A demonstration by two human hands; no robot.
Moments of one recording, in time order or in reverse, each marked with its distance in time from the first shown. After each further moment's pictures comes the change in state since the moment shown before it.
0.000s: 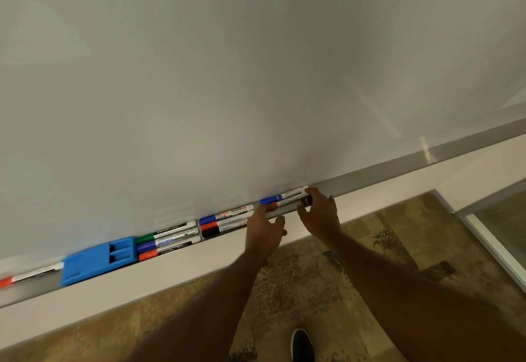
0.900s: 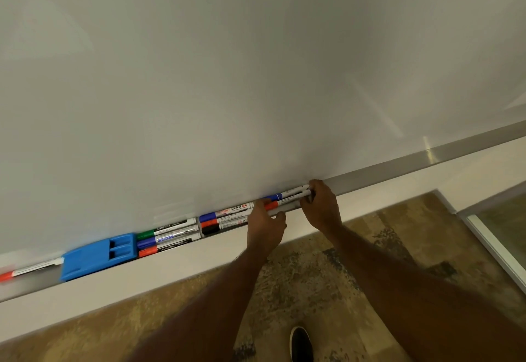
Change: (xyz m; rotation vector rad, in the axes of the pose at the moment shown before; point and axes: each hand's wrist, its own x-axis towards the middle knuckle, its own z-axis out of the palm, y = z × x) left_hand 0.000 0.007 0.002 -0.103 0.037 -0.039; right_hand 0.011 -0.013 -0.012 0.152 0.021 0.048
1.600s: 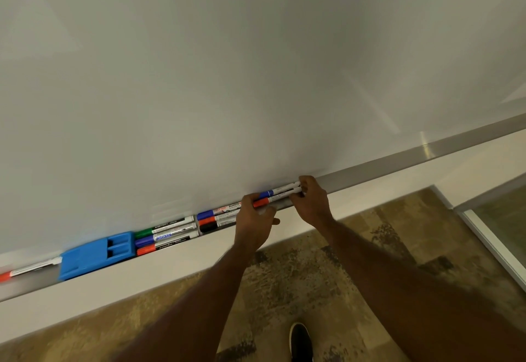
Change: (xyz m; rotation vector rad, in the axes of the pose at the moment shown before) left_hand -0.007 0.010 -0.023 -0.091 -0.033 -0.014; right_hand -0.006 -0.019 0.002 0.118 -0.058 0.044
